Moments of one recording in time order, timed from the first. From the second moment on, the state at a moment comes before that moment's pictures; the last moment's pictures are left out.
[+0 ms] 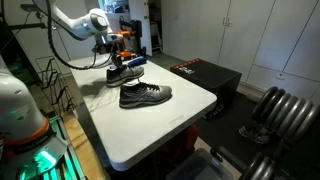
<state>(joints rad) 0.26 0.01 0.21 -2.26 -0.42 2.14 0.80</state>
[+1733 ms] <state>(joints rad) 0.02 -0.43 0.08 -2.65 -0.10 2.28 0.51</state>
